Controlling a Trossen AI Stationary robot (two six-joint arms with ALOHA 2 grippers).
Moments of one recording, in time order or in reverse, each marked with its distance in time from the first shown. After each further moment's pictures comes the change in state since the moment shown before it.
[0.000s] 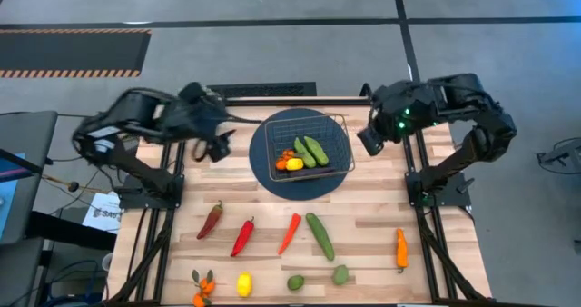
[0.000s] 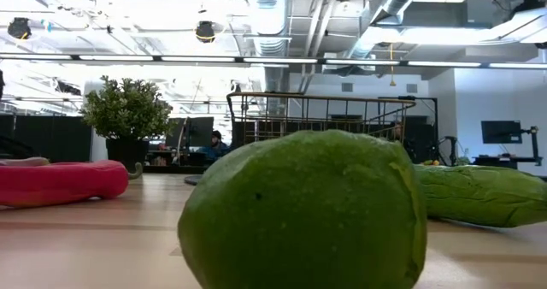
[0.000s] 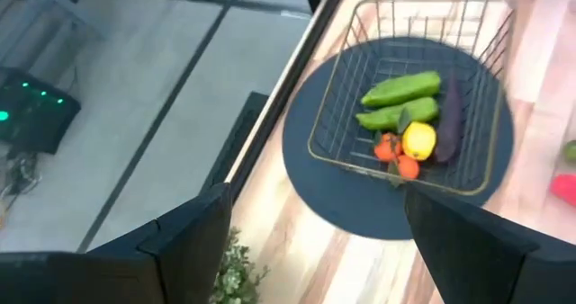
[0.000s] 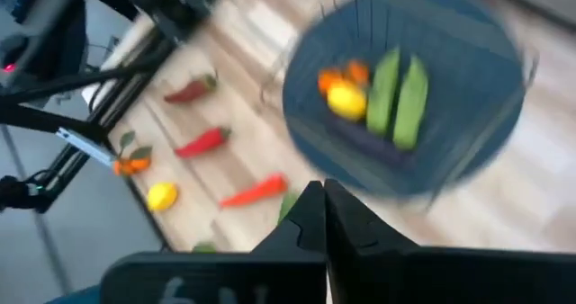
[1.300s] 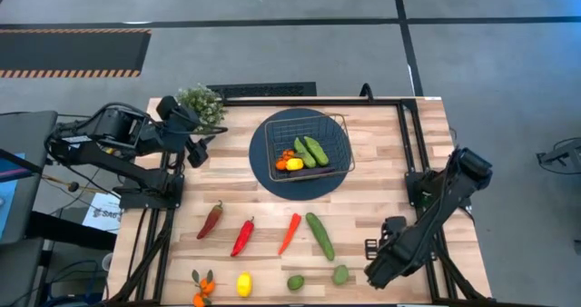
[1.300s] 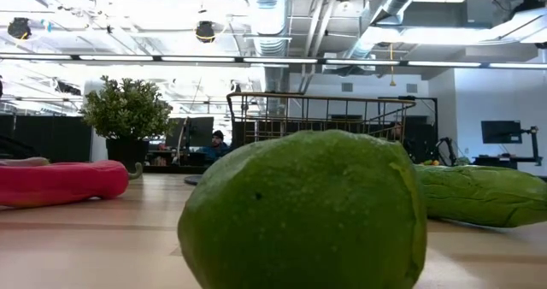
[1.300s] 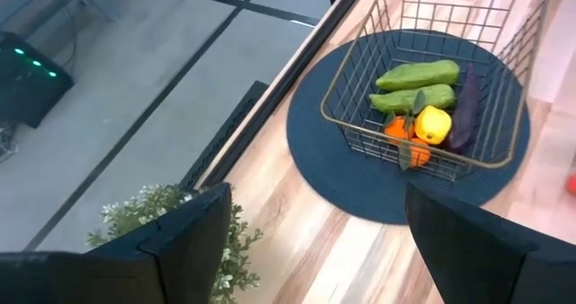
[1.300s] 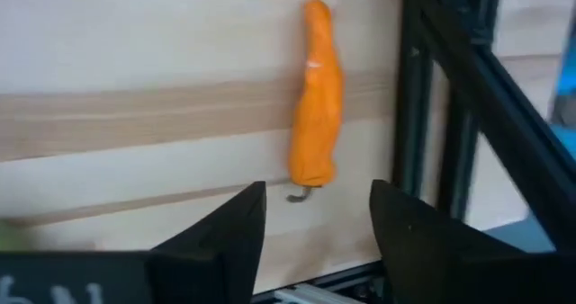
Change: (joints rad) left arm -0.040 -0.384 -0.521 0.188 -0.049 -0.137; right arm 0.800 0.266 -0.785 0.131 -0.332 1.559
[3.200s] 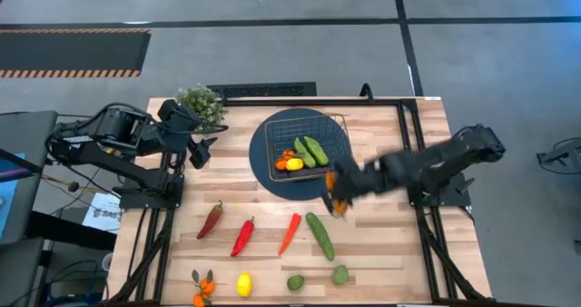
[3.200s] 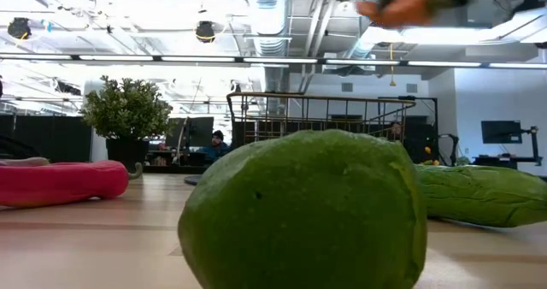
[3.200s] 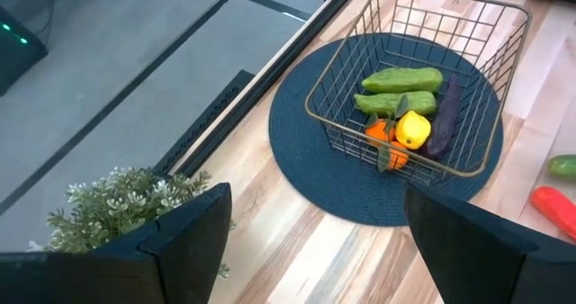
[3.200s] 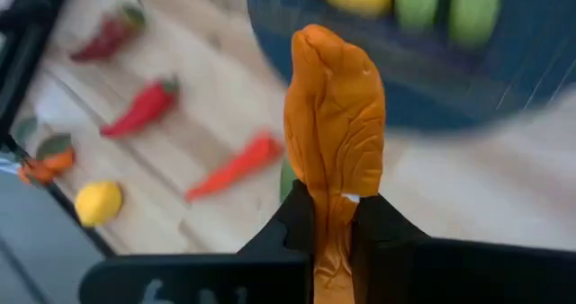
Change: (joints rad) left arm 0.000 0.009 0.001 0.003 0.039 -0.105; right arm -0.549 -0.271 0.028 0.430 0.442 -1.152
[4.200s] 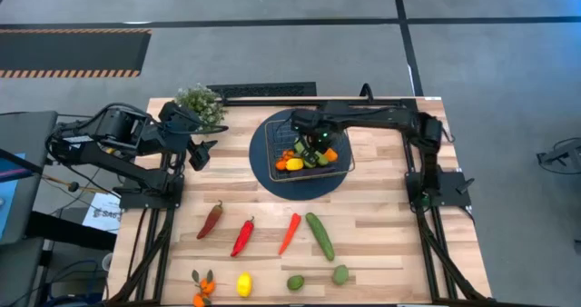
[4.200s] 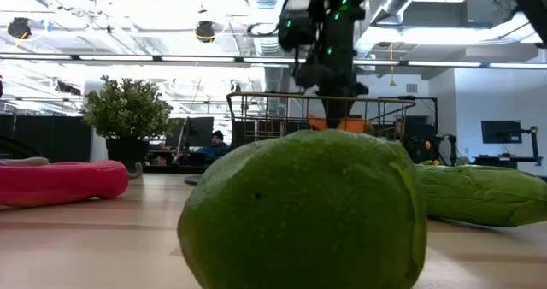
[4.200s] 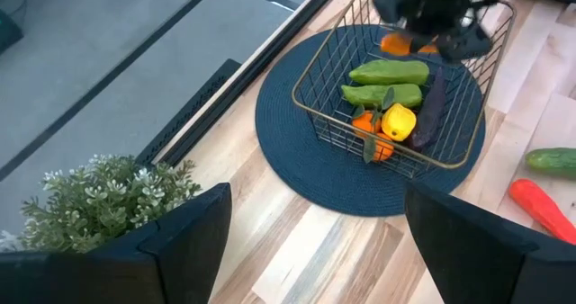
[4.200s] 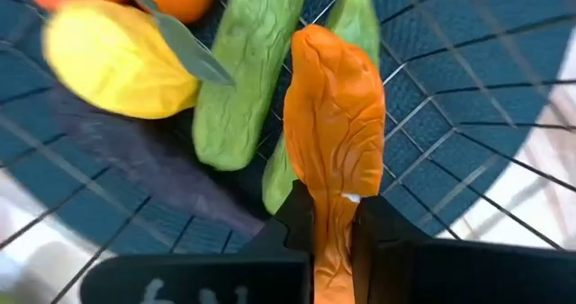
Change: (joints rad) left arm 0.000 0.000 0.000 -0.007 0.045 -0.034; right arm -0.569 0.490 0.227 -0.141 -0.162 -0.881
